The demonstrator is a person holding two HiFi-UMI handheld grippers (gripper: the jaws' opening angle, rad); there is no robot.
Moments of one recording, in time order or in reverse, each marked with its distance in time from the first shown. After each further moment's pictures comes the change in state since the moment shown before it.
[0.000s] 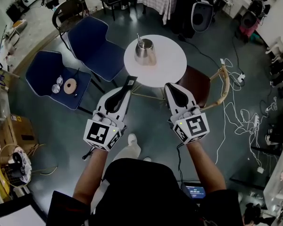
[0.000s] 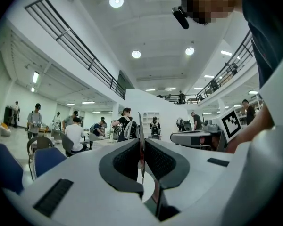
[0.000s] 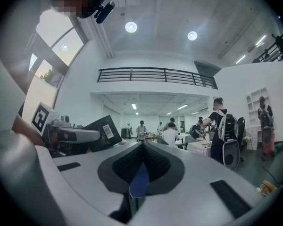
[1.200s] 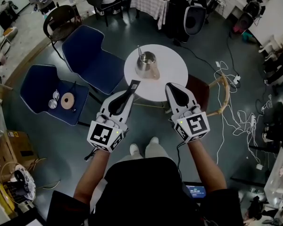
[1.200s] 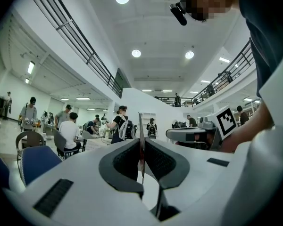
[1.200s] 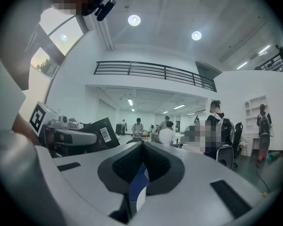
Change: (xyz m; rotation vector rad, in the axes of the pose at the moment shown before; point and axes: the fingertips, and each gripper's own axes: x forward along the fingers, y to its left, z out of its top) left arm 0.068 0.121 -0.010 -0.050 -0.007 -0.091; right arm 0.139 -0.031 0.006 -0.059 0.039 -0.062
